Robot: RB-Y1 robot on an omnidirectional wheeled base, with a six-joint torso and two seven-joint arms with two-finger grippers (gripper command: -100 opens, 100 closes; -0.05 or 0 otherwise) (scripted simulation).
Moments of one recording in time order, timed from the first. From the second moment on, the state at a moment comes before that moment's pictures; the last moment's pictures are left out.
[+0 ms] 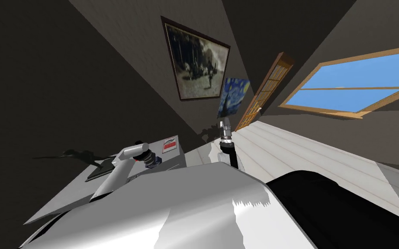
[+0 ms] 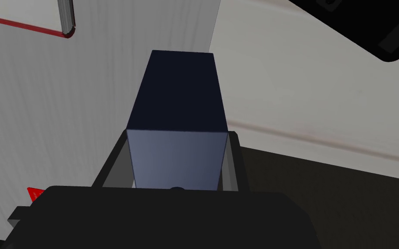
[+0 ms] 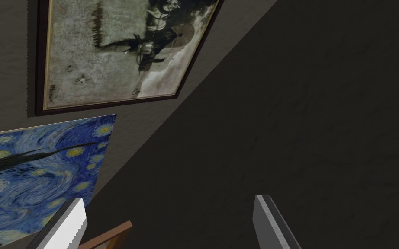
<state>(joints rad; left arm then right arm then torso) -0.14 0.45 0.21 -1.37 0.45 1.60 0.25 0.45 -0.01 0.02 -2.26 0.05 -0.48 0.12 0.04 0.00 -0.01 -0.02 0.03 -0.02</state>
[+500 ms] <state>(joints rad) -0.29 0.36 0.17 -1.33 0.33 1.67 0.19 0.45 -0.01 0.02 -2.26 0.05 -0.48 0.12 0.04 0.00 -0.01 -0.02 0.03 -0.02</state>
